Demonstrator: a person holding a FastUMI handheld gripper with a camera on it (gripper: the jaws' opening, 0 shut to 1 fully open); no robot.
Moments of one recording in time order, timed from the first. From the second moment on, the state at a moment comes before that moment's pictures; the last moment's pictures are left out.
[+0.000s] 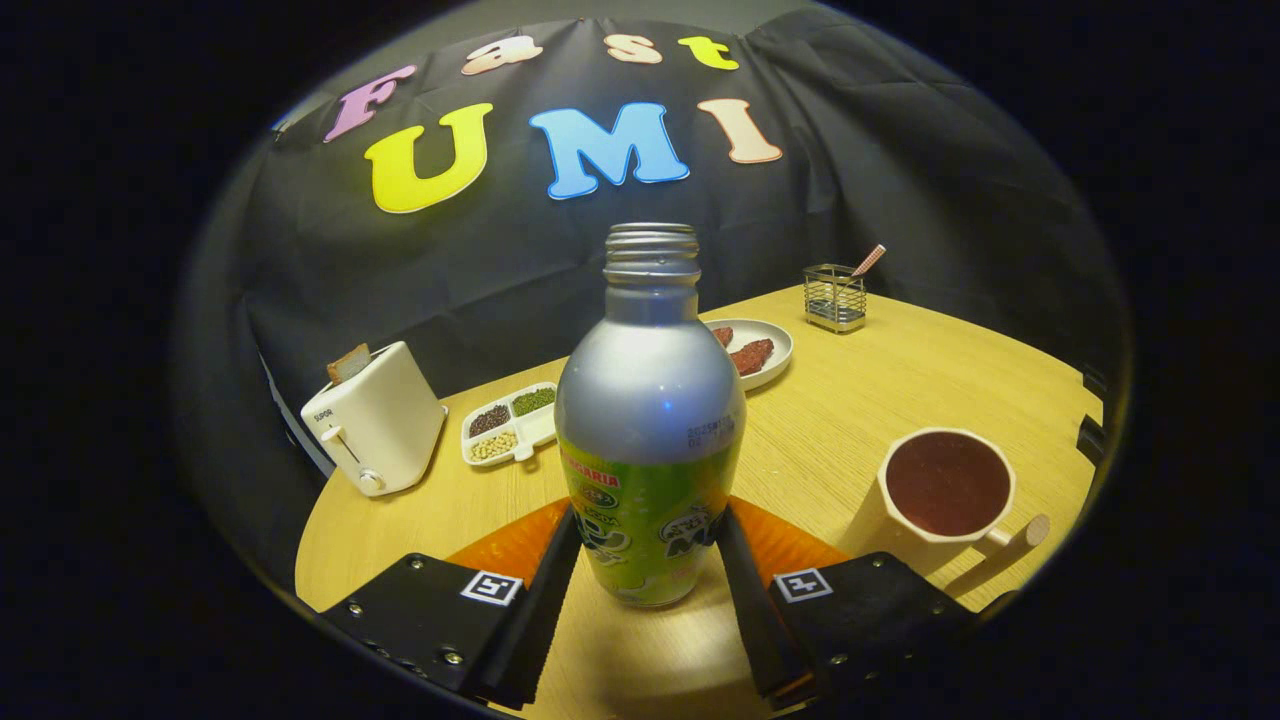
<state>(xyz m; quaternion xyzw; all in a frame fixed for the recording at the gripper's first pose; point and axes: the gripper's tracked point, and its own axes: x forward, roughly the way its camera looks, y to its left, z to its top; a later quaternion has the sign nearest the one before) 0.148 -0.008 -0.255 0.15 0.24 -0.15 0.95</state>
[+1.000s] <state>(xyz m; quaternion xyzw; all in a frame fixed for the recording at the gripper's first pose) 0.182 -0.001 -0.280 0.07 0.25 -0.10 0.96</state>
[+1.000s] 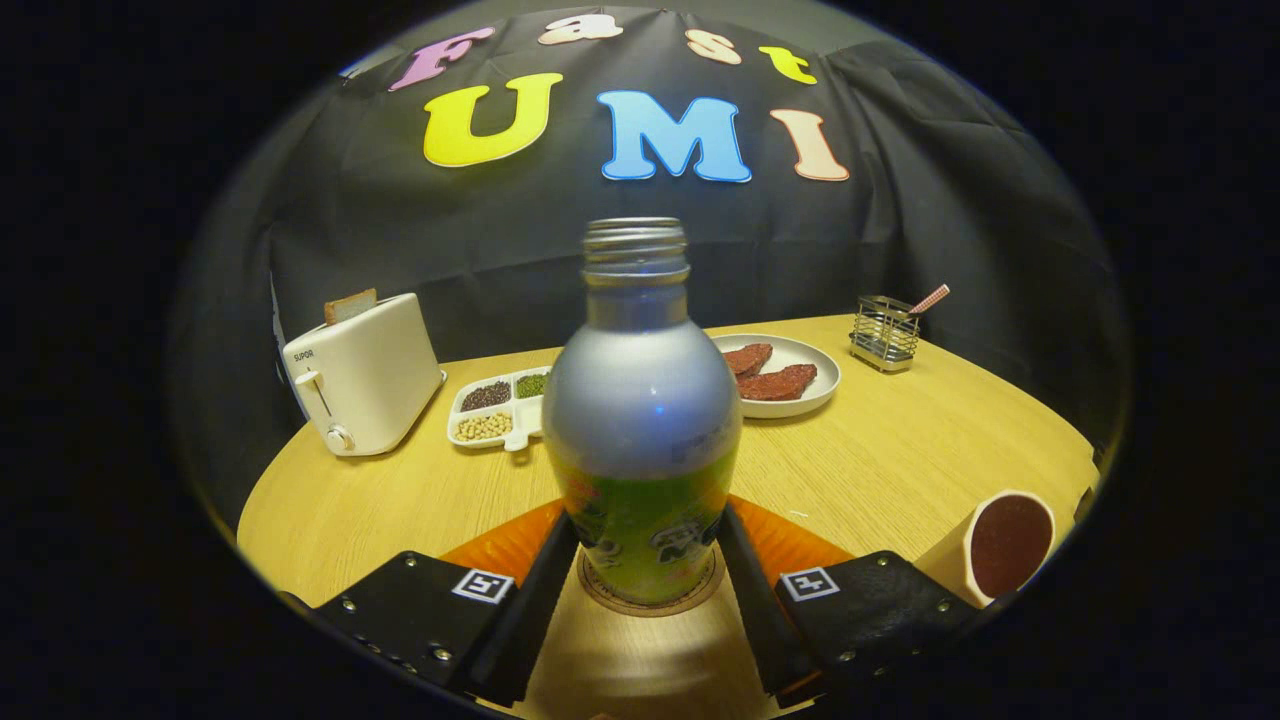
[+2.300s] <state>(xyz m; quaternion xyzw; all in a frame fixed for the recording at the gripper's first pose) 0.080 -0.005 -0.098 0.07 0.11 -0.01 0.99</state>
